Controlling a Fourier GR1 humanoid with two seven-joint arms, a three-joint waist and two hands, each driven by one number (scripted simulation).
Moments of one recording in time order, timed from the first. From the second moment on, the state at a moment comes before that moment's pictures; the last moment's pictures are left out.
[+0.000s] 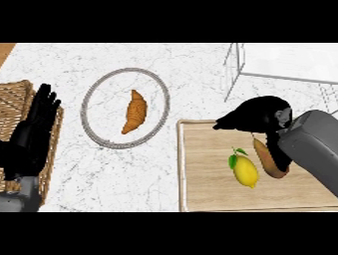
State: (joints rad) left arm -0.09 0.31 -0.08 -1.65 0.15 0.29 0.12; right arm -0.77 -0.61 0.68 -1.39 0.48 1.02 0.06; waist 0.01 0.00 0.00
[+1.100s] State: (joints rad) left arm -0.06 0.26 -0.03 -1.70 0.09 0.24 0.15; right arm -0.68 -0.54 0.68 -1.12 0.82 0.77 -0.29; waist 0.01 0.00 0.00
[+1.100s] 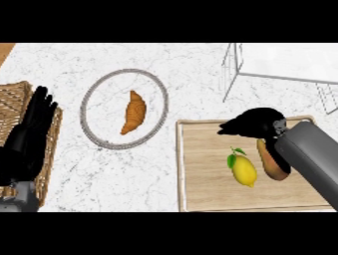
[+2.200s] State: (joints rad) left arm -0.03 0.25 0.03 -1.70 0.08 0.23 0.17; right arm -0.53 -0.46 0.36 -1.05 0.87 0.46 0.03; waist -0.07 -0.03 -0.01
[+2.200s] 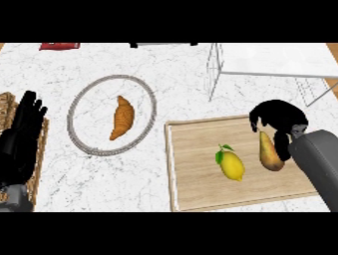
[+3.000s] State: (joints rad) left arm -0.04 0.23 0.01 -1.69 0.06 0.23 0.15; right arm -0.39 -0.12 0.14 -1.68 0.79 0.21 0.66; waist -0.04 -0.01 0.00
